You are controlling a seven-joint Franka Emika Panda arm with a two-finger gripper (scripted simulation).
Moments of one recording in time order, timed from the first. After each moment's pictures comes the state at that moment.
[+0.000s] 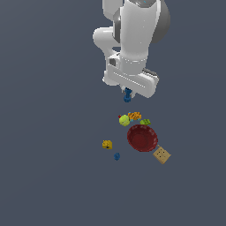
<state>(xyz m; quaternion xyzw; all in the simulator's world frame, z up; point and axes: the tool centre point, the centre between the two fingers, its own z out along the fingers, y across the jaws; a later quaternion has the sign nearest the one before) -0.066 0.064 0.279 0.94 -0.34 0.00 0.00</state>
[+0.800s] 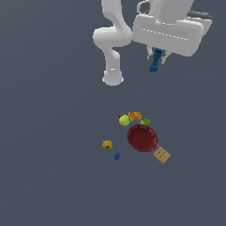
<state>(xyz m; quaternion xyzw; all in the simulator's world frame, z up) -0.091 0.150 0.413 0.94 -0.34 0.00 0.00</state>
